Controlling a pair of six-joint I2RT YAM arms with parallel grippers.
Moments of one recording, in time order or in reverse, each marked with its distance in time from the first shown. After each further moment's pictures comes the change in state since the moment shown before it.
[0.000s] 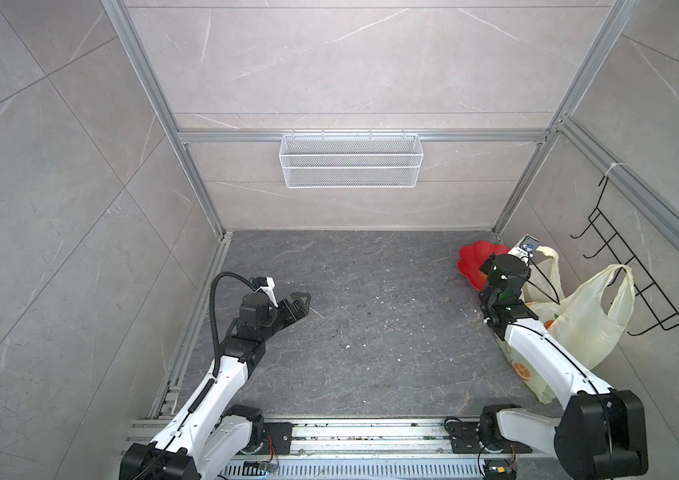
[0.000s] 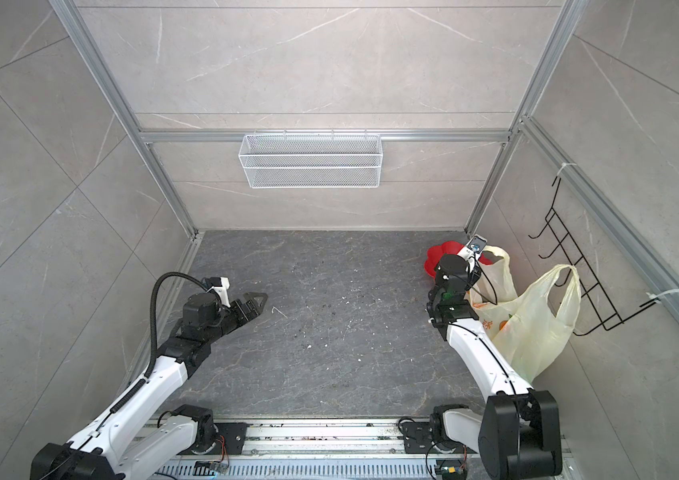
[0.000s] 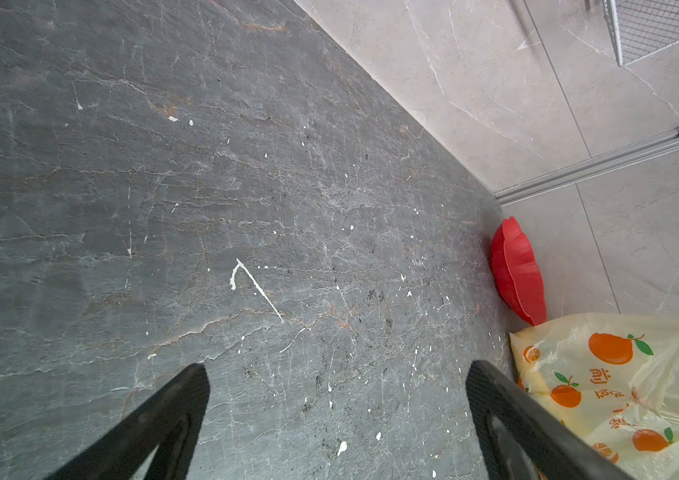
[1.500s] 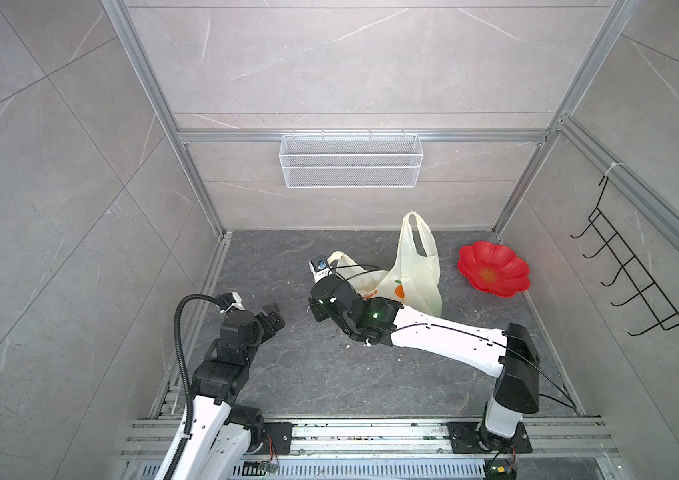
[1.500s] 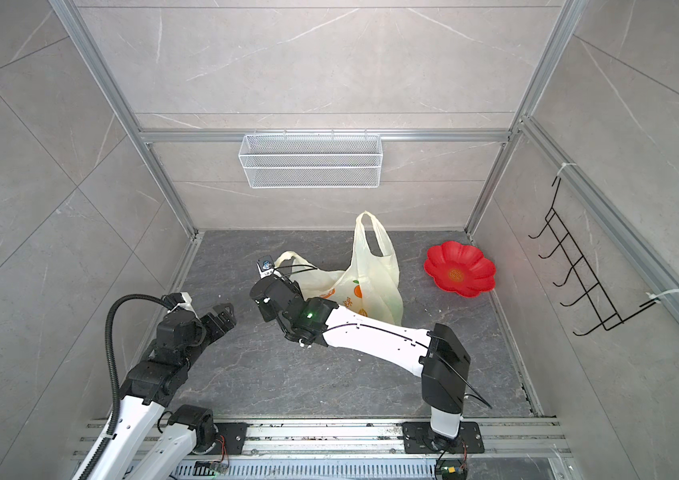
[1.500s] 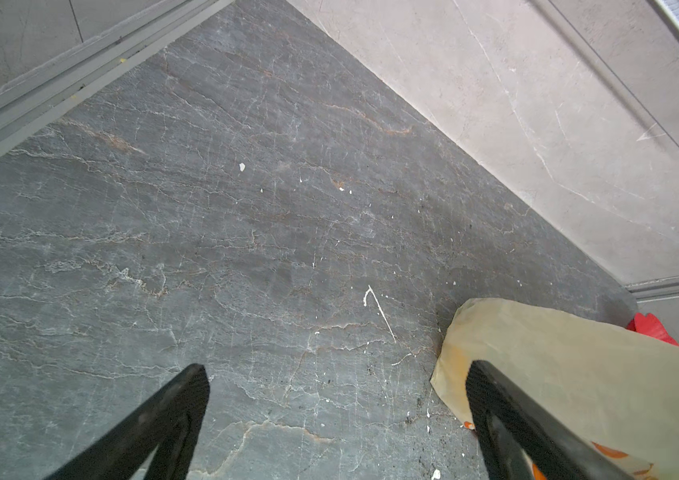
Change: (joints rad) left arm 0.000 -0.304 0.083 -0.460 -0.416 0.028; right arm 1.024 0.614 0.820 -0.657 -0.163 0.094
